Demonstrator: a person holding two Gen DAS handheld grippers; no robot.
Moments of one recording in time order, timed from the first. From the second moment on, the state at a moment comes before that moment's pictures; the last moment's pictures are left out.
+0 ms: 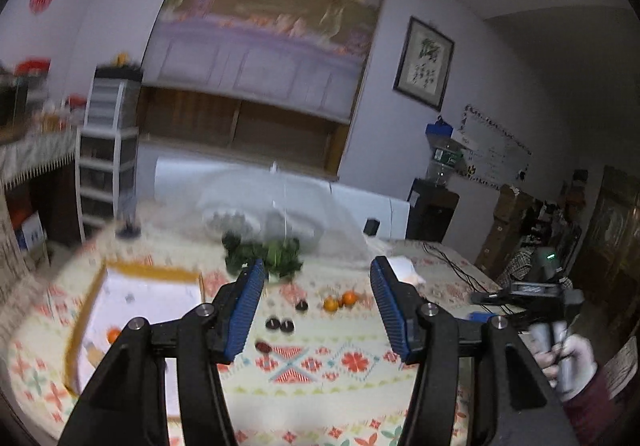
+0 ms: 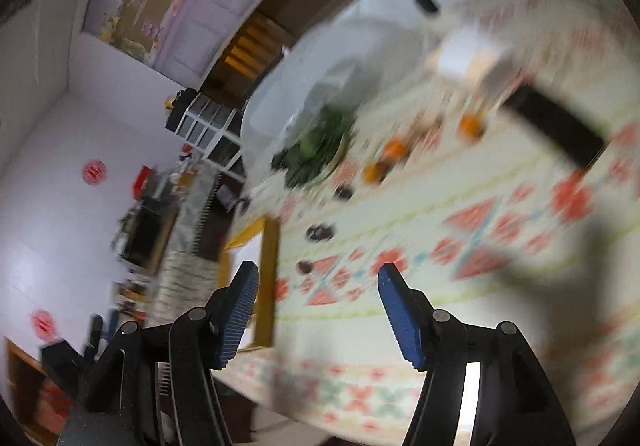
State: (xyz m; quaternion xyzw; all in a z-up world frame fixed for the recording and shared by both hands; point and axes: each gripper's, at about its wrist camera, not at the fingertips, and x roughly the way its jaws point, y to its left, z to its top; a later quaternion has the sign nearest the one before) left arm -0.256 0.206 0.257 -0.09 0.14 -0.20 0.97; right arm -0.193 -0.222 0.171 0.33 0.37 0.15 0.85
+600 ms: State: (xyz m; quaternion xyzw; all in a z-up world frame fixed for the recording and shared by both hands) left arm -0.269 0.247 0.456 0.04 0.01 0.00 1.00; right arm -0.335 -0.301 0.494 0.07 0.21 -0.11 0.97
